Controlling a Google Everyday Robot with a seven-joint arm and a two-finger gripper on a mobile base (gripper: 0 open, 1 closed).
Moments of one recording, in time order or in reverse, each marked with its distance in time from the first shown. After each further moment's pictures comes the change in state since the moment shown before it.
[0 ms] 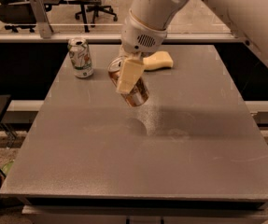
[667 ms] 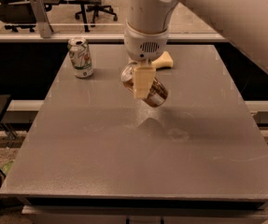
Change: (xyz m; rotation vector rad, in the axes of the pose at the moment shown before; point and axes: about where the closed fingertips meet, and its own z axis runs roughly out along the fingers) arm 0.032 0.010 -0.002 0.025 0.277 -0.094
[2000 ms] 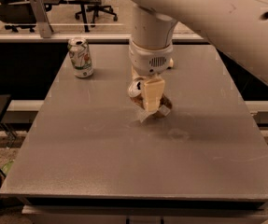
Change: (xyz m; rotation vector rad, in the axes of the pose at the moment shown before) arm 0.022 0.017 0.031 -0.079 0.044 -0.164
